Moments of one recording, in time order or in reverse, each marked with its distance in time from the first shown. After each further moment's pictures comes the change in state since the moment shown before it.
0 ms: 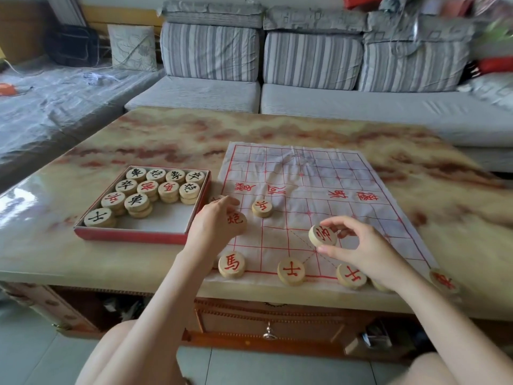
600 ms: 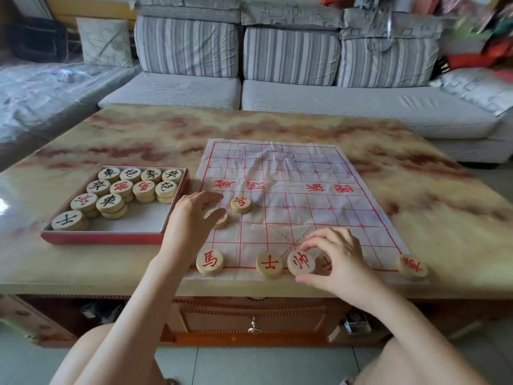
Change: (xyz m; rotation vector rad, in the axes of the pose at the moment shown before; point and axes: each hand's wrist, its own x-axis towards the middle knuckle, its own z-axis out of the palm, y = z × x) left_hand -0.011 0.013 -0.005 -0.117 0.163 0.109; right_hand -0.034 0.010 0.014 -0.375 -0.005 -0.107
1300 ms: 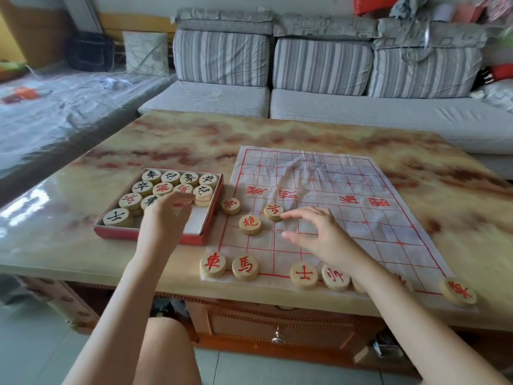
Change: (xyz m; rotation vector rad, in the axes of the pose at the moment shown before) left_hand -0.001 -0.054 -0.070 0.038 0.162 -0.171; right_hand 0.069 -0.064 0.005 0.370 -0.092 -0.063
